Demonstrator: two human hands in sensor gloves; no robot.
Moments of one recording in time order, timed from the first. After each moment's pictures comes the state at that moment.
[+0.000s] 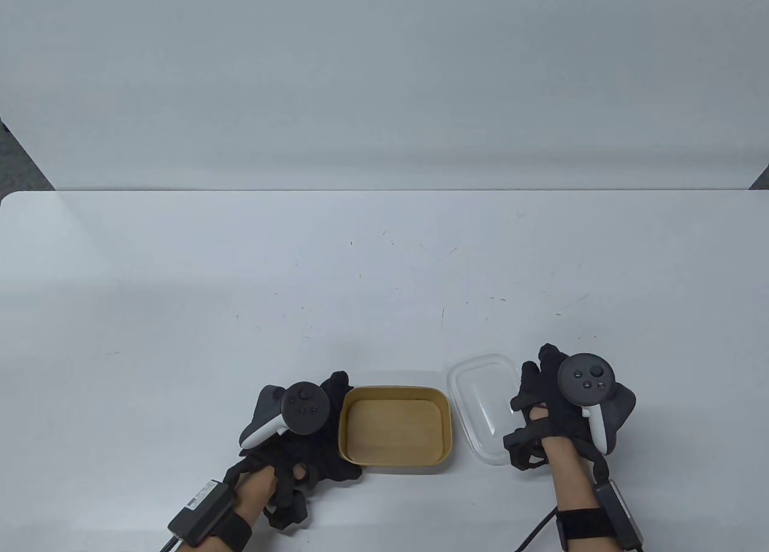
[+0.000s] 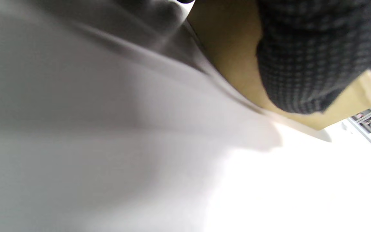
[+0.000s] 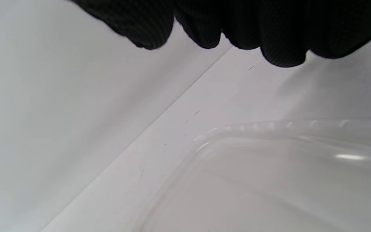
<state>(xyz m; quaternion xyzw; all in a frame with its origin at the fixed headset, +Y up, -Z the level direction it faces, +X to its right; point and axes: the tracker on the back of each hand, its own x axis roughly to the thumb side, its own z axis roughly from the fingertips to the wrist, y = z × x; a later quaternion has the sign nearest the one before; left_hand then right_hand) -0.166 -0.790 -0.261 -0.26 -0.21 0.25 0.91 0.233 -0.730 -0.274 -0.14 -0.06 0.92 0.36</state>
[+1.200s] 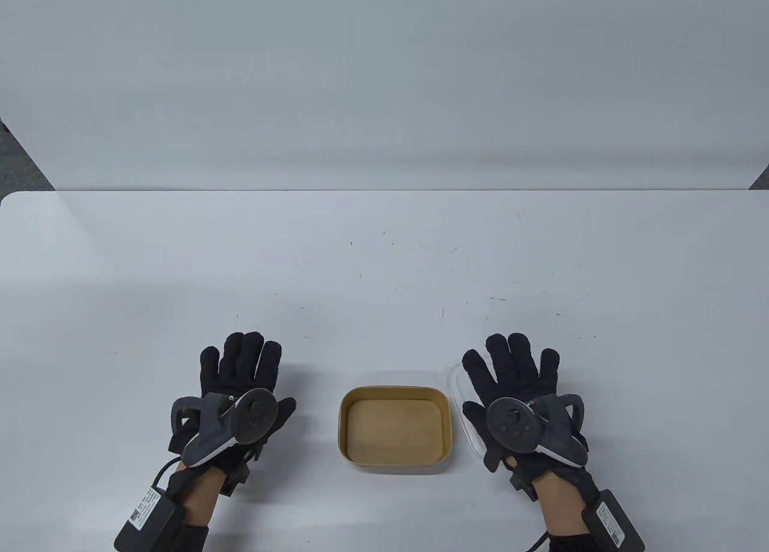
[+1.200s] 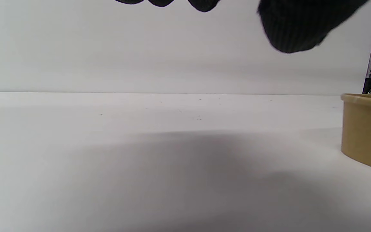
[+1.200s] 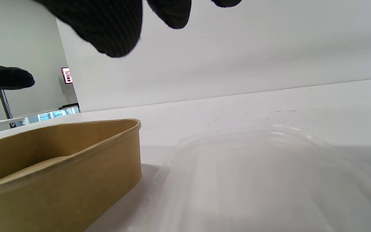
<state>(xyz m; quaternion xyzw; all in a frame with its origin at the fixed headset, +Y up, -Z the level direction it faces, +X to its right) -0.230 -0.725 -0.251 0.02 -0.10 0.02 0.99 0.157 -0.704 -0.242 0.18 -0.06 0.98 0.10</state>
